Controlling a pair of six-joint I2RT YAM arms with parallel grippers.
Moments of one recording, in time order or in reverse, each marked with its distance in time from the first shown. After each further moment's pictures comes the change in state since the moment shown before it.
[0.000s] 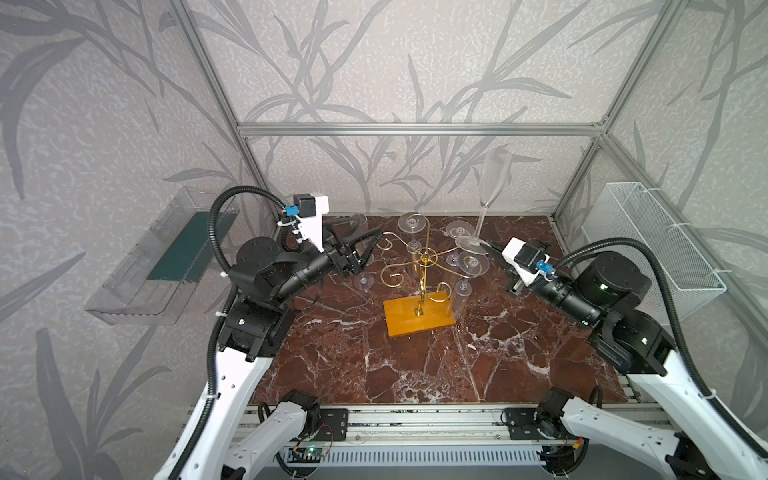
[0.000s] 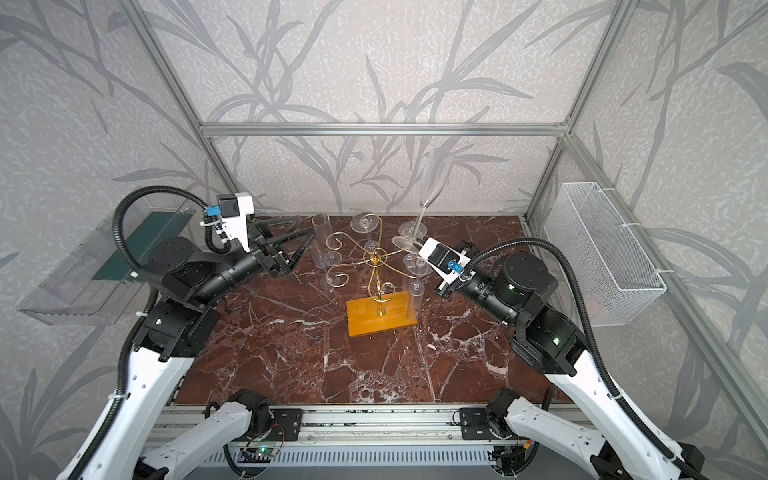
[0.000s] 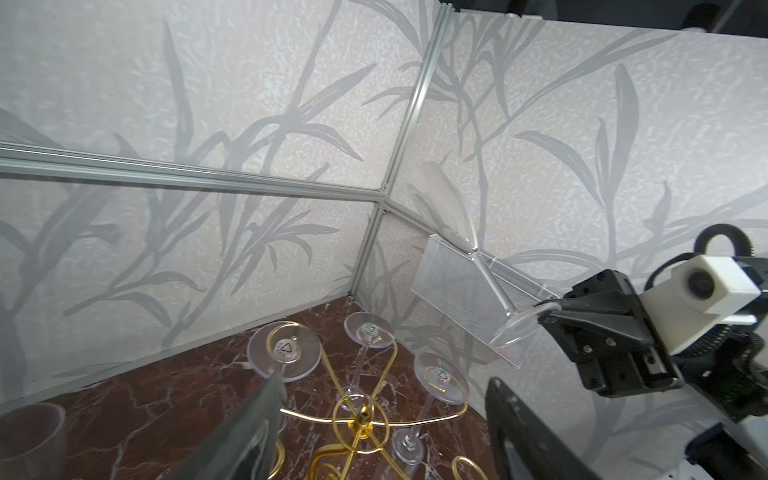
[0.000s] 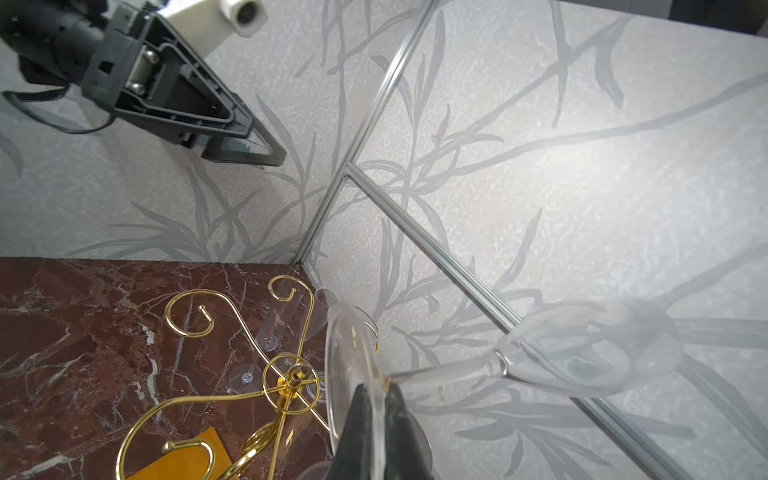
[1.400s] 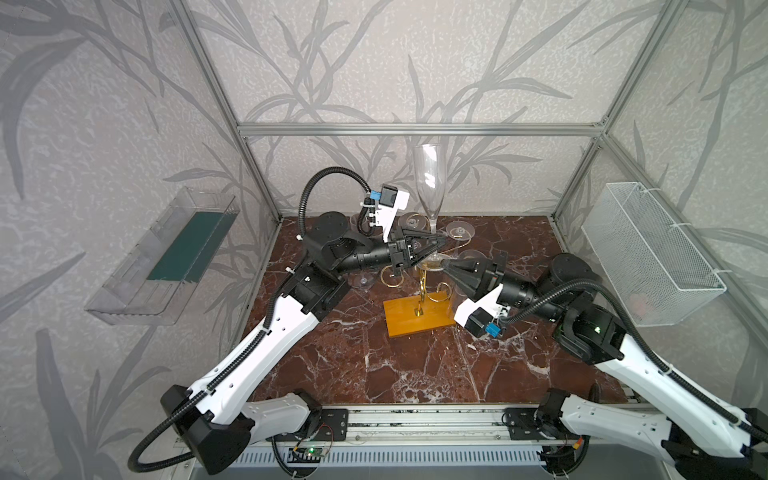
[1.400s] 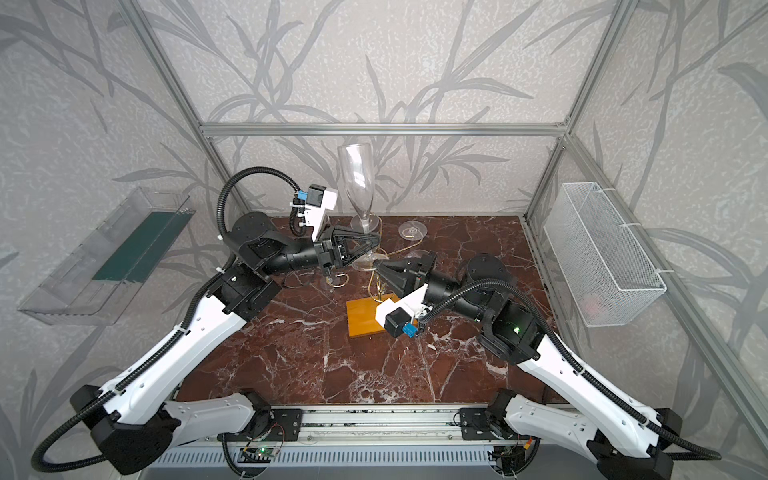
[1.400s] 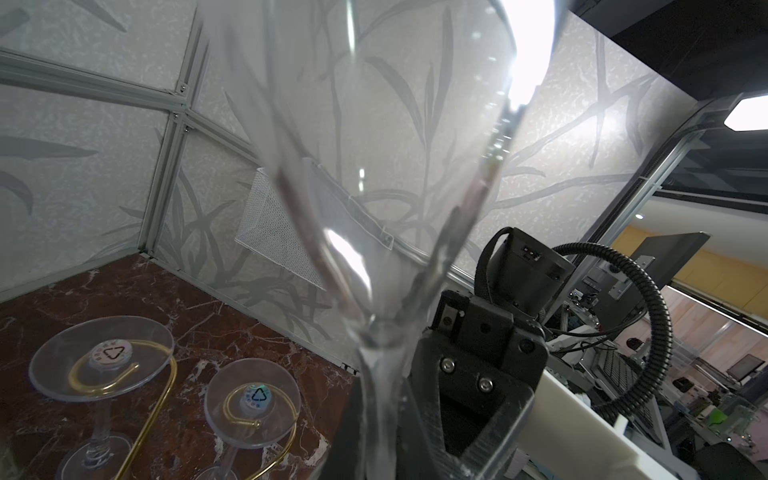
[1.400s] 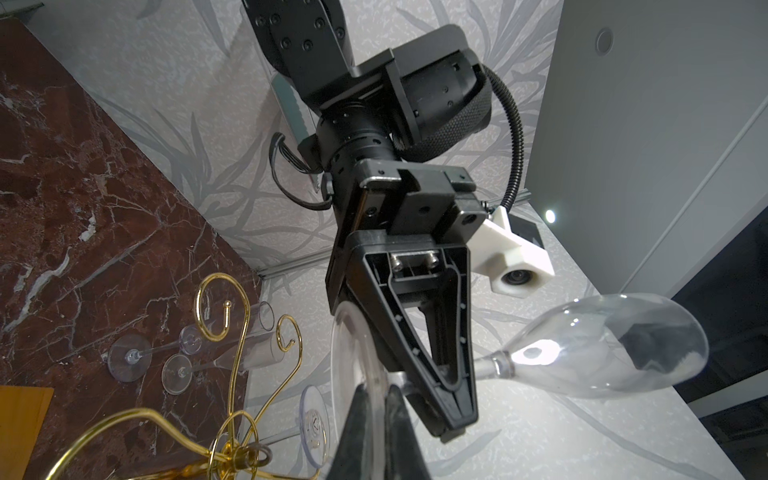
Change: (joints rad) left arm -0.282 0.282 0.093 0.219 0.201 -0.163; right arm 0.122 0.080 -0.089 0.185 -0.153 -0.687
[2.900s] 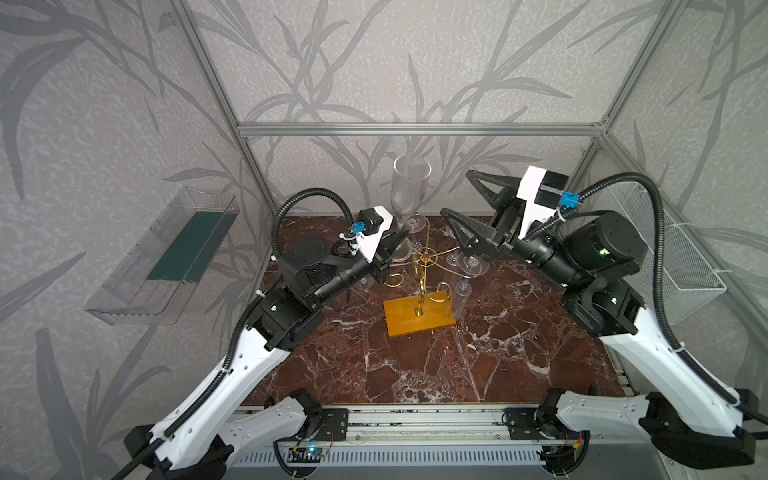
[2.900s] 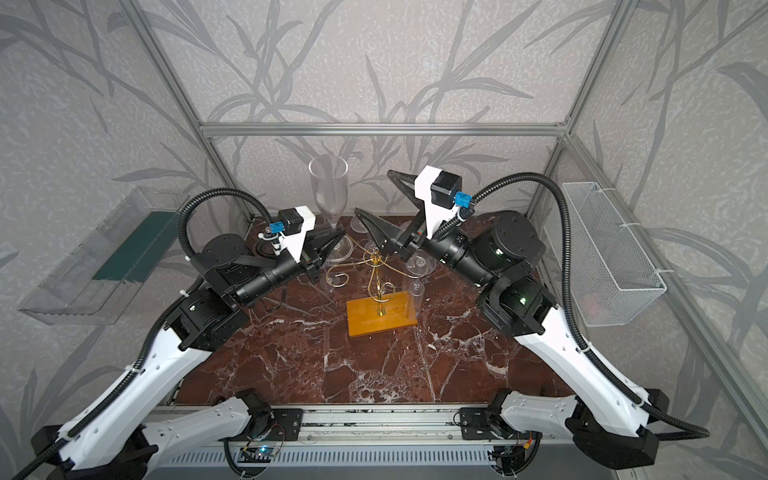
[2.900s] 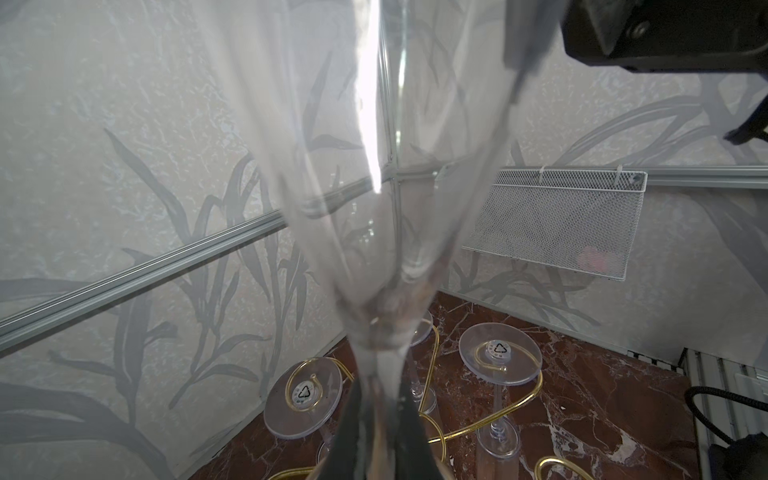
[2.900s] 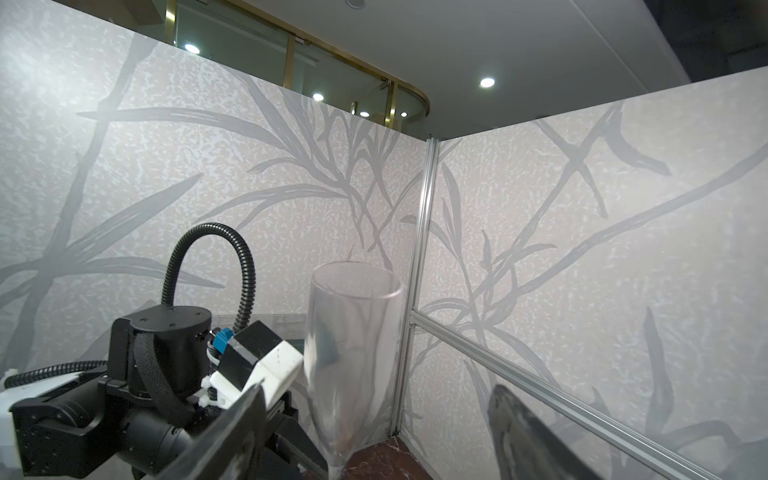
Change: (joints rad) left arm -0.061 -0.190 -0.051 -0.275 -0.608 0.771; right arm 0.002 0.234 0.447 0.097 0.092 1.243
